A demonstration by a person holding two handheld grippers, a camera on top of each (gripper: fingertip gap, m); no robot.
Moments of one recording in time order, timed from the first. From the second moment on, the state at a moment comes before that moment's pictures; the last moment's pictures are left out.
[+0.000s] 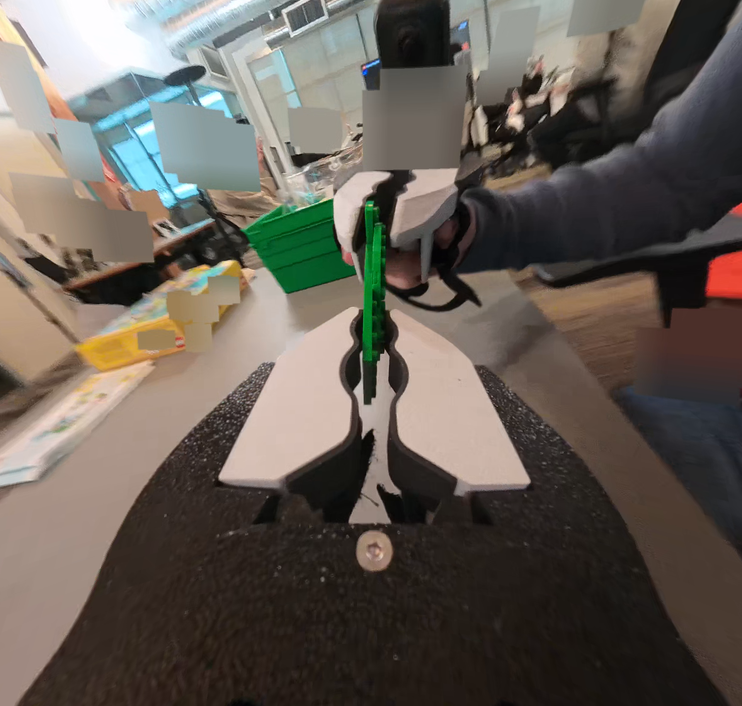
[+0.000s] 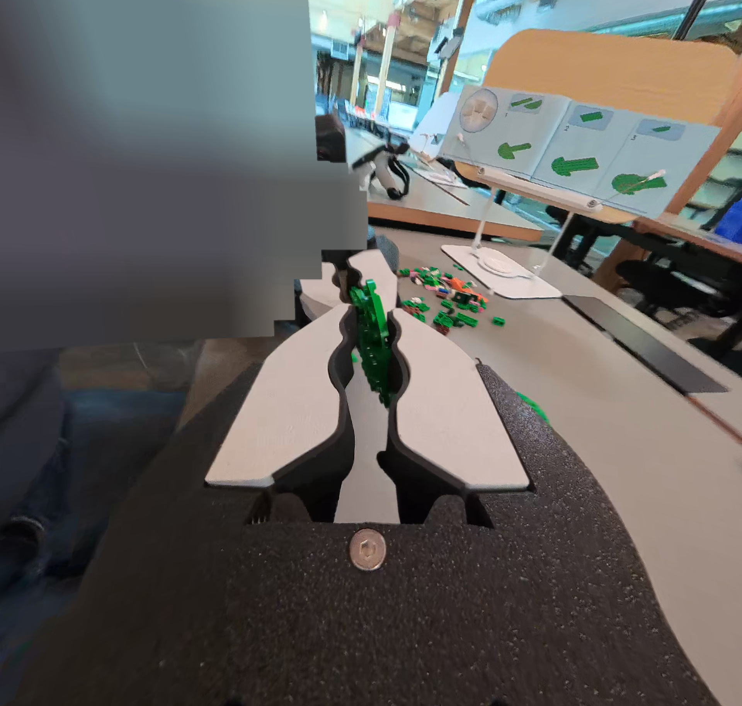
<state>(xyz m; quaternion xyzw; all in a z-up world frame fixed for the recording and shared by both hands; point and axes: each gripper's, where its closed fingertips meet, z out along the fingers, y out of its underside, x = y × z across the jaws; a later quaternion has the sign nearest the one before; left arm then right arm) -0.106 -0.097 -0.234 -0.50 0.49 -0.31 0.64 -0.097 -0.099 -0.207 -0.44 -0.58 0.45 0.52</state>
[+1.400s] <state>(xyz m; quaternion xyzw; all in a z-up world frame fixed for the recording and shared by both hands) -0.108 -0.085 -0.254 -0.40 0.58 -0.02 0.71 -0.074 -0.074 -0.259 -0.34 -0.76 -0.03 0.55</state>
